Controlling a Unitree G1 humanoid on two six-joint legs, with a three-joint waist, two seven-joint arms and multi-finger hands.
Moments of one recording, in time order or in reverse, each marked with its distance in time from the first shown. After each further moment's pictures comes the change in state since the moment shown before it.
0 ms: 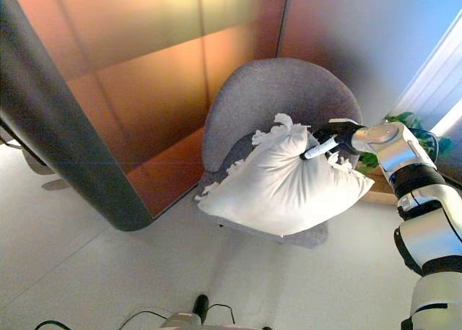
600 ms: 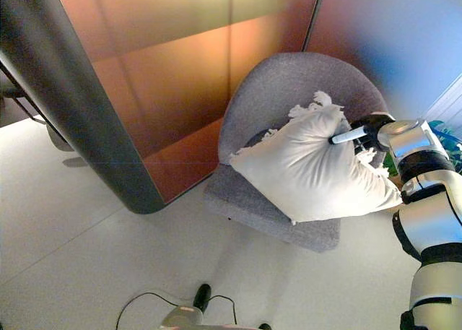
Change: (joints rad) left arm 0.034 -0.019 -0.027 0.001 -0.038 0.040 -0.038; right arm -0.123 0.004 0.009 0.224 0.101 0.210 -0.225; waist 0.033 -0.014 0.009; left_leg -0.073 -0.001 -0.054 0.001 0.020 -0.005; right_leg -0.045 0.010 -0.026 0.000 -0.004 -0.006
